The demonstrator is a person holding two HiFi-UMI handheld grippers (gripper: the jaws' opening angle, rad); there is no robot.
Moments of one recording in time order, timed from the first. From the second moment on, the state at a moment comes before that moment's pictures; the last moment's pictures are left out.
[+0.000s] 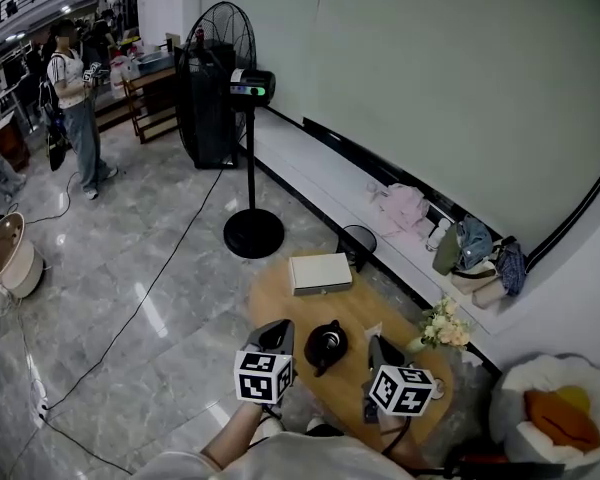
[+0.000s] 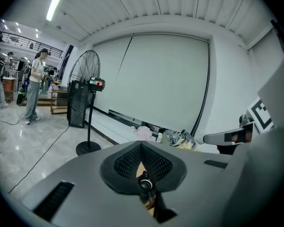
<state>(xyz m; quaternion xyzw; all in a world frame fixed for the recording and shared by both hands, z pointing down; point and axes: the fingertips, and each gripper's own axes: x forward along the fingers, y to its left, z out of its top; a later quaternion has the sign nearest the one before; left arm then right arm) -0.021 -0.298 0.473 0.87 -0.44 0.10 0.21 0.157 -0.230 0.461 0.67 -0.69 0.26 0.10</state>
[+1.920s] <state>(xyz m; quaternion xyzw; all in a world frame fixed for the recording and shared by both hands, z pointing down) -0.025 -0.246 0.658 0.79 -0.46 0.22 0.34 0.114 -0.214 0.645 0.52 -0.71 0.42 0.22</state>
